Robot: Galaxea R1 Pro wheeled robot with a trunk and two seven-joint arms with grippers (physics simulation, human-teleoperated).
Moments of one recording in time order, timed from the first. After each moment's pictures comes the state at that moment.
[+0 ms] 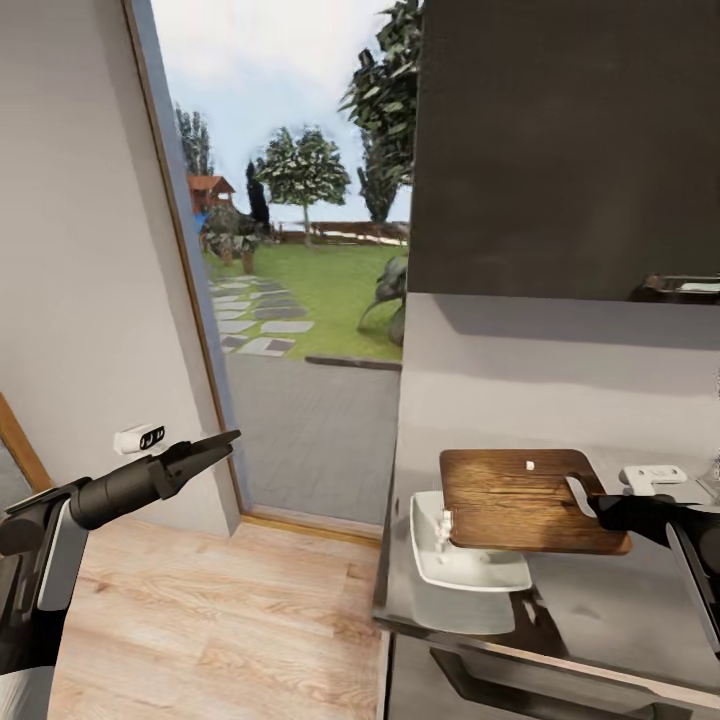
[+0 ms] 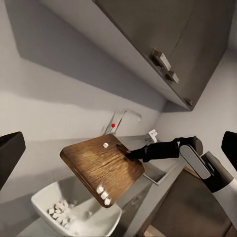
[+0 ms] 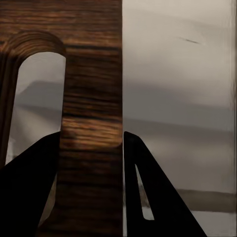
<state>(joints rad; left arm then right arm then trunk) -0.50 0.18 0.32 -1.50 0.40 0.81 -1.34 -0.39 -0.35 -0.25 -1.57 0.12 0.99 0.31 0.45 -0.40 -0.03</state>
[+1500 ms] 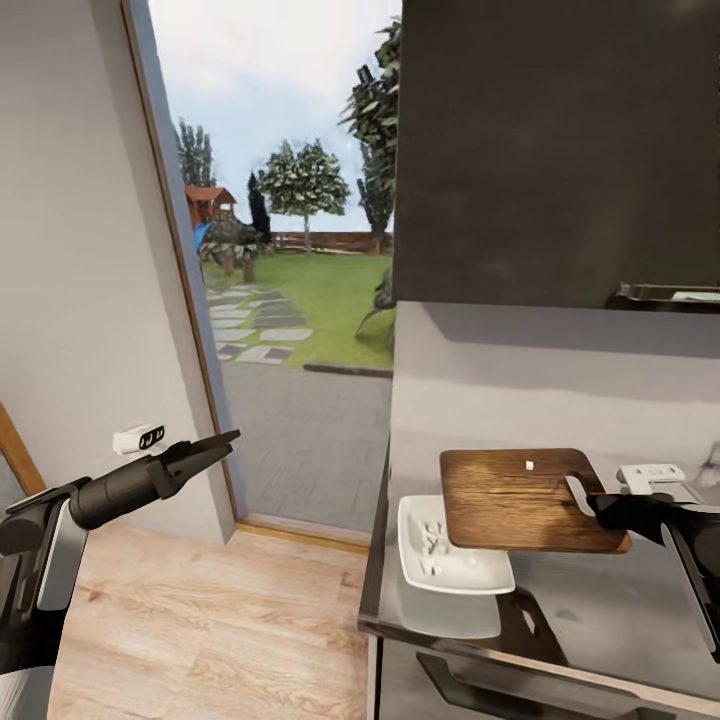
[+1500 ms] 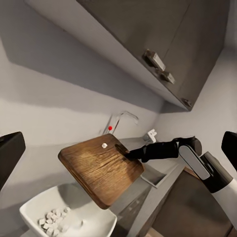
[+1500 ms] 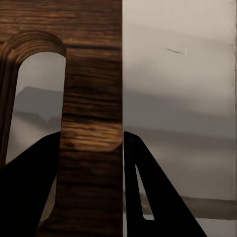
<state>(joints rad) -0.50 0.18 0.32 -1.50 0.40 0.81 -1.34 -0.39 -0.35 -0.23 -1.57 0.12 0.98 0.28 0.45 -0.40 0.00</state>
